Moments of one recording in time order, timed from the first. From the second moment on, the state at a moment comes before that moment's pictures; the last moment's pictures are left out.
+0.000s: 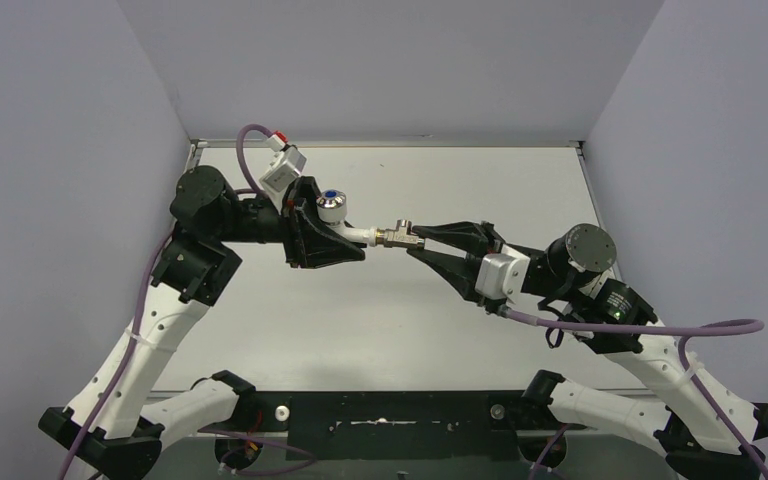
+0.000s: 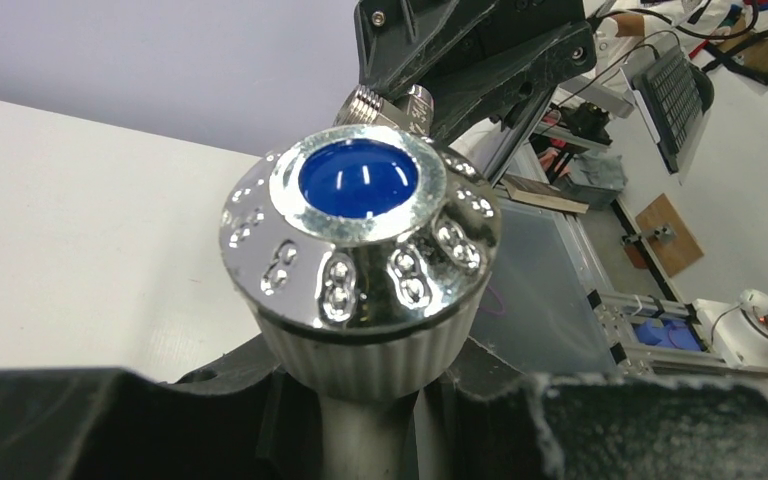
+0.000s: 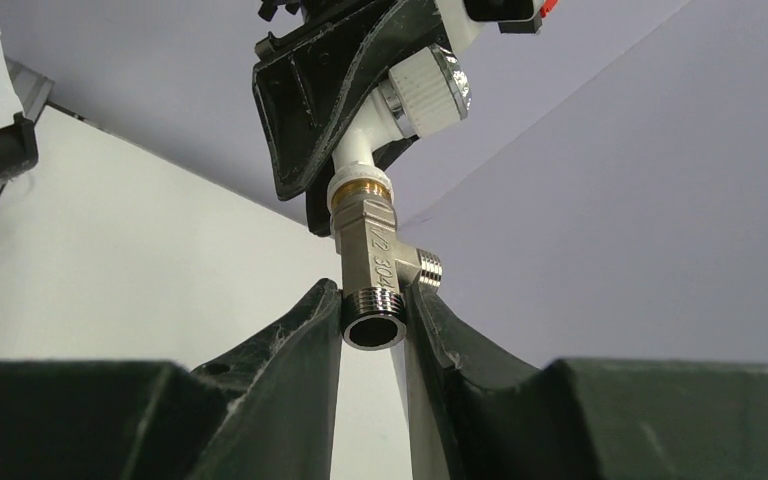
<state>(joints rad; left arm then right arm) -0.51 1.04 1.26 -0.06 1.11 -0.51 0.90 0.85 1.21 -0.19 -0.52 -0.74</state>
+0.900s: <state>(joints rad) -0.50 1.12 1.52 -0.45 1.11 -0.07 0.90 0.84 1.14 -0.01 -0.31 0.17</state>
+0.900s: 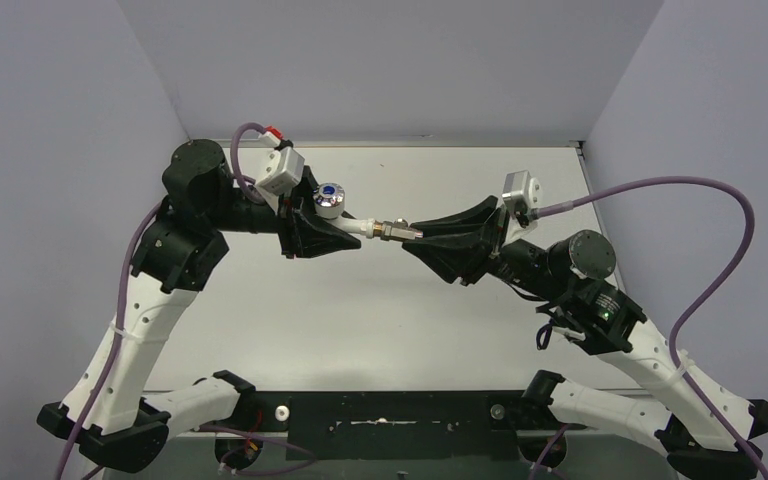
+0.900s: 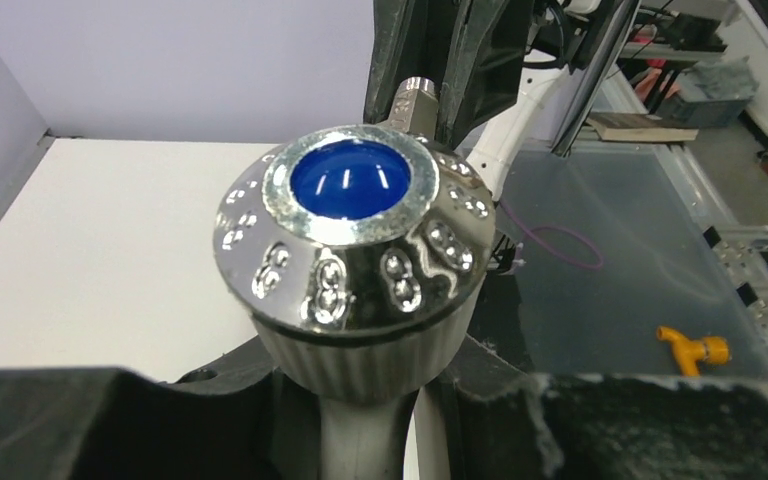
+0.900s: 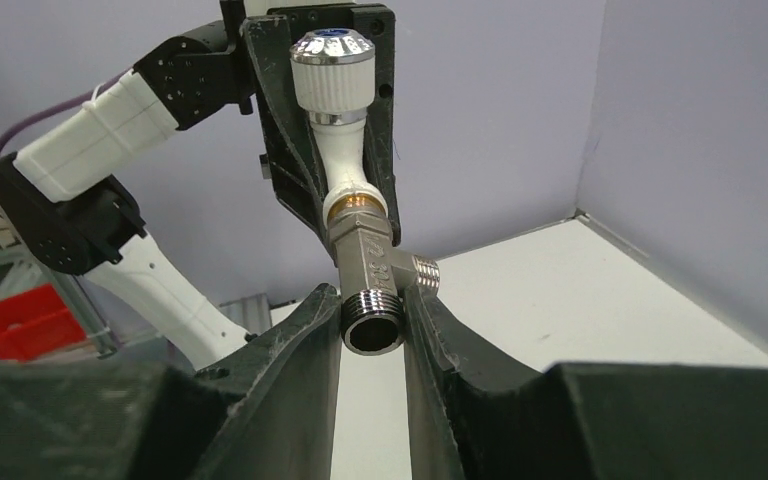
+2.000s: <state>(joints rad) -0.50 1.14 1.52 -0.48 1.08 0.00 0.90 0.66 1.05 0.03 -0.31 0.00</state>
